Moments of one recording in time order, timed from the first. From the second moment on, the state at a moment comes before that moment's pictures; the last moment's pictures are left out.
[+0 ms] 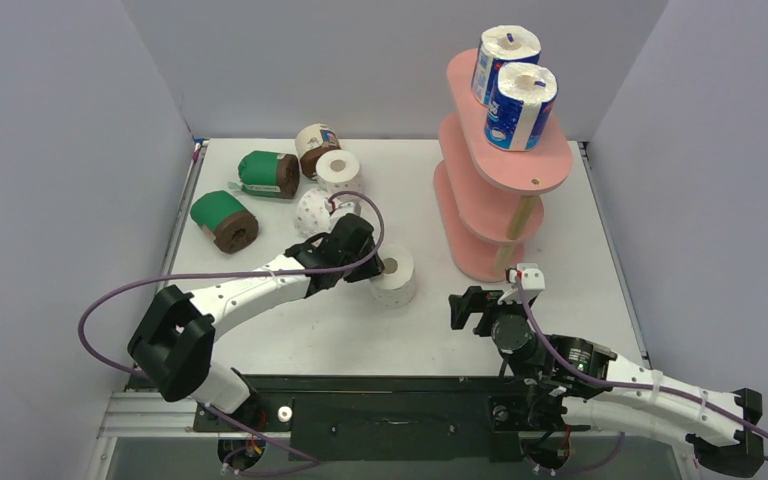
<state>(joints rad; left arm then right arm) -0.78 1.49 1.01 -0.33 -0.21 -0.91 1.19 0.53 0.53 -0.52 0.85 0.71</state>
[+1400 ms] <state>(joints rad) -0.53 0.72 0.54 -0.46 -0.23 -0.94 0.99 1.12 0.92 -0.35 0.46 0.44</state>
